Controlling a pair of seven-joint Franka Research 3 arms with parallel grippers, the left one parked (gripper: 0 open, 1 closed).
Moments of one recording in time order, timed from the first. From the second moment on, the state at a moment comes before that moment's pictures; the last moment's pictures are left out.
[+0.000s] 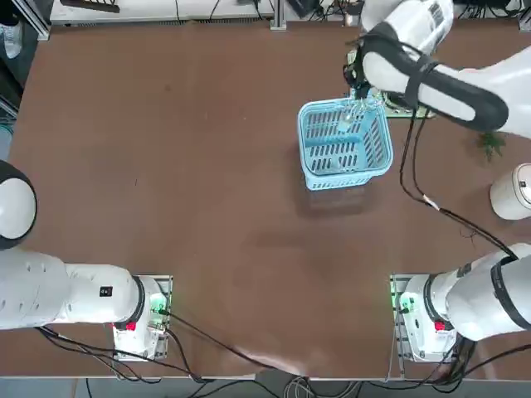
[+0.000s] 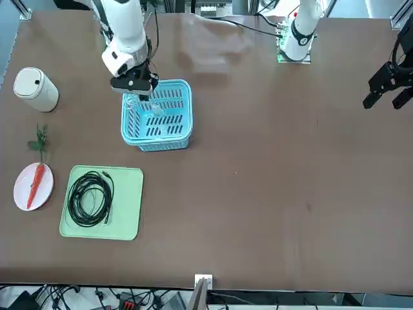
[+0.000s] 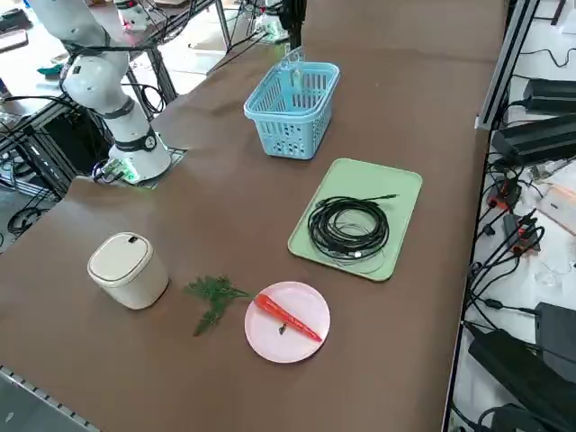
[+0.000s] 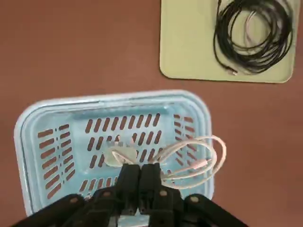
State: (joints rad) arm 0.42 -0.07 0.15 -1.94 -0.13 1.86 0.61
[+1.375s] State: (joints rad) arm 0.08 0.45 0.14 -1.35 -0.15 1.82 0.02
